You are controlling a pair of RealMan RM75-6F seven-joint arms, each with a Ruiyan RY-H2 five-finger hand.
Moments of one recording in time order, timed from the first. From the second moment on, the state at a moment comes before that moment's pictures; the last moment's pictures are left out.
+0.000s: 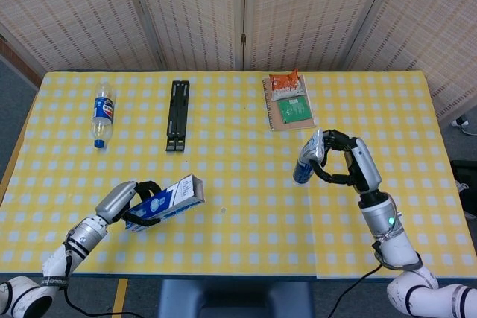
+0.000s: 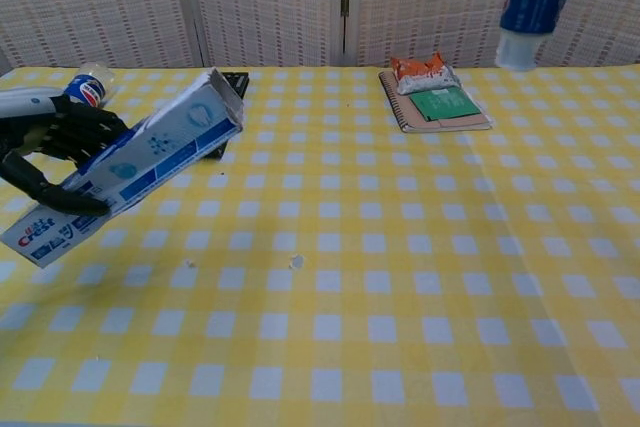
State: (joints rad) left arm -0.58 -1.22 -0.04 -1.64 1.47 0.96 -0.59; right arm 0.50 -1.27 0.27 -1.74 -1.48 1.34 0.97
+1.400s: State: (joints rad) left arm -0.73 -1.54 -0.06 -1.53 1.60 0.95 -0.94; right arm 0.58 -1.19 0.37 -1.89 -1.45 1.19 1.16
